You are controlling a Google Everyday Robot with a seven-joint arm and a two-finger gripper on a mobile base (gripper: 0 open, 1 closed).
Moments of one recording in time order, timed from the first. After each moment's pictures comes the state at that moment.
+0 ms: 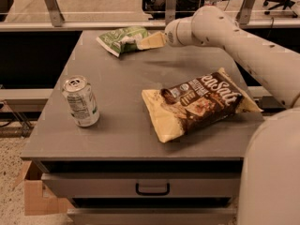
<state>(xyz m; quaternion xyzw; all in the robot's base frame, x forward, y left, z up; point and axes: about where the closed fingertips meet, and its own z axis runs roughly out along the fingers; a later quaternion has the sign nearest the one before) 0.831 -0.046 0.884 -0.29 0.79 0.13 0.52</state>
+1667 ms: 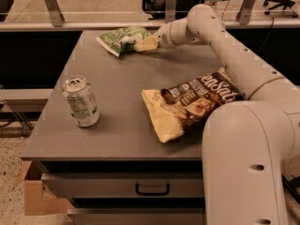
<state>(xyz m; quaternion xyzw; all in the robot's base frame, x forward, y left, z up) 0.869 -0.007 0.843 -0.36 0.78 0.21 0.47</state>
